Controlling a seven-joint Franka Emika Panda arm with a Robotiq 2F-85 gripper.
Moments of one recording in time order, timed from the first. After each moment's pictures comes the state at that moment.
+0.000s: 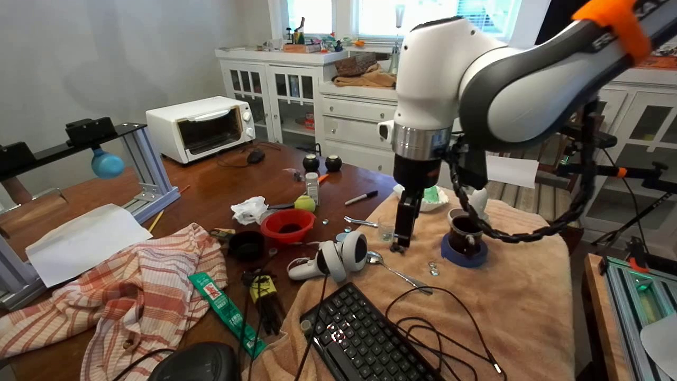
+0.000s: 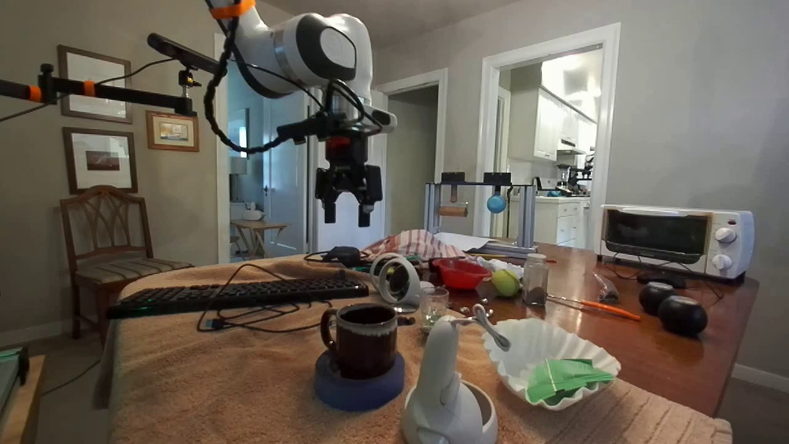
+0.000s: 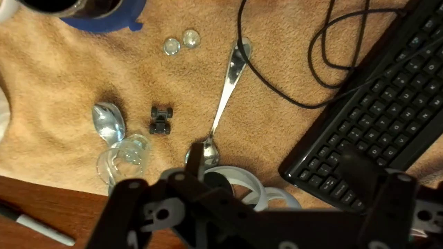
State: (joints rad) arm 0.04 0.04 0.18 -2.33 -0.08 2.36 0.10
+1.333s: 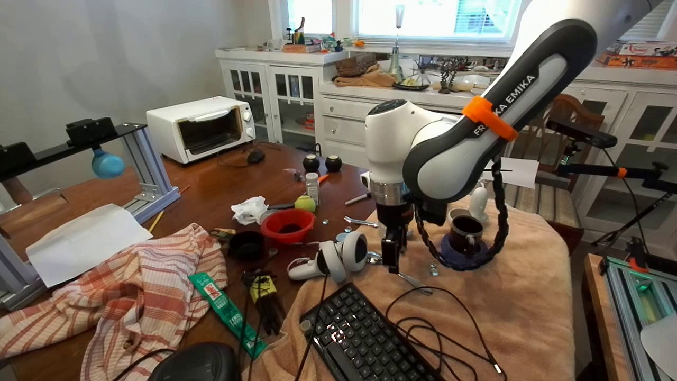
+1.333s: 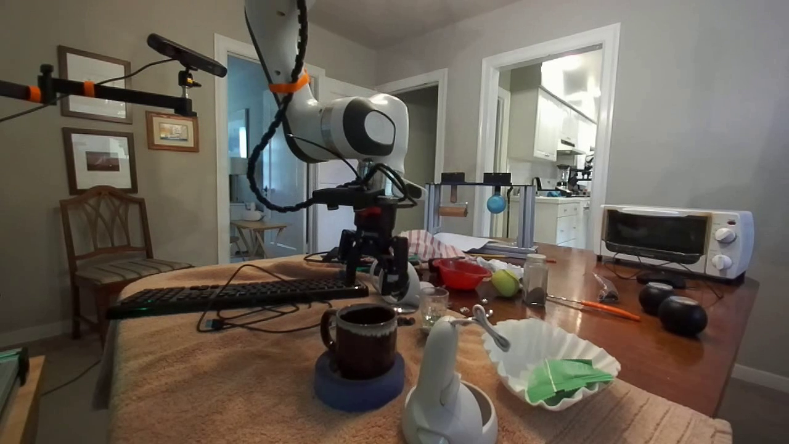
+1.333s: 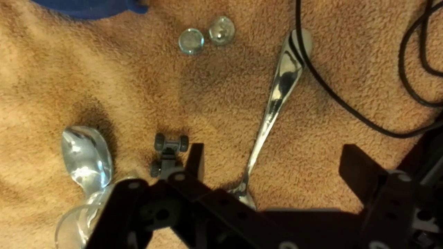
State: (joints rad) arm 0.06 0.37 0.08 -2.18 -0.11 2.40 0.05
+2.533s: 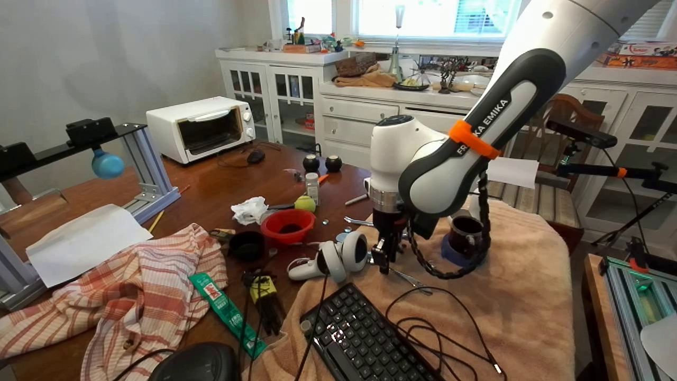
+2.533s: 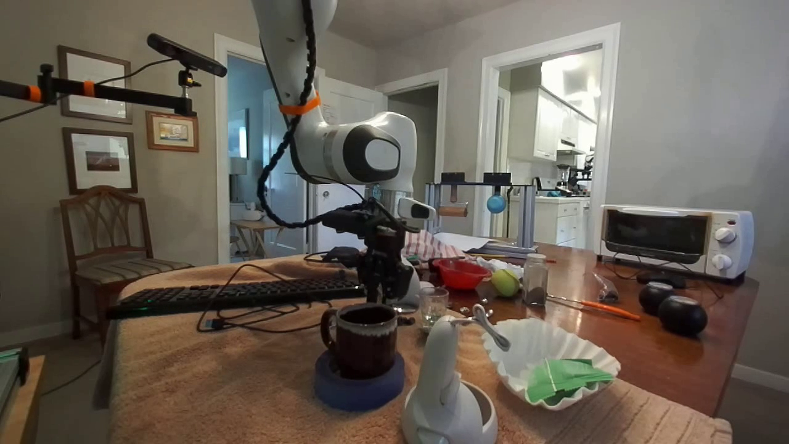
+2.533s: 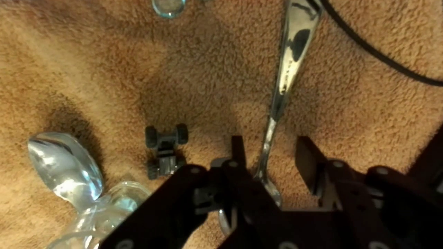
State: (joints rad) arm 0.06 0.45 0.05 -2.18 -0.03 2.59 0.10
